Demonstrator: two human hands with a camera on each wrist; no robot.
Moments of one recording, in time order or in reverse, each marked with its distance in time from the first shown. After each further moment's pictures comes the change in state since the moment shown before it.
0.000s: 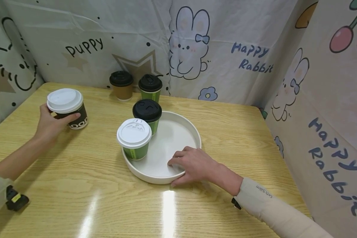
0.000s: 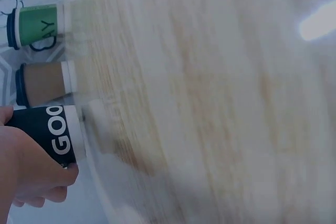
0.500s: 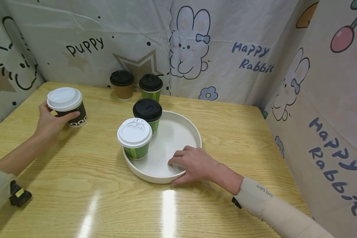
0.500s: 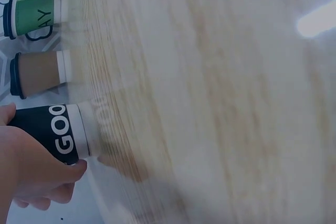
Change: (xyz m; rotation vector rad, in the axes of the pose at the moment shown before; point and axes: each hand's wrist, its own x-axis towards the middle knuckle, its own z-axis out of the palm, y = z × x) left_hand 0.009 -0.006 -0.003 -0.011 0.027 -0.024; right_hand 0.001 0.001 0.000 -0.011 0.005 -0.015
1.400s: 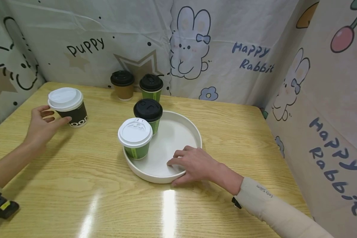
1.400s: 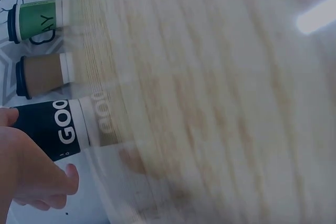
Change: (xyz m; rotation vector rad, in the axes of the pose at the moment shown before) left_hand -0.020 -0.004 -0.019 0.069 -0.018 -0.011; right_hand 0.001 -0.001 -0.001 -0.027 -0.003 -0.020
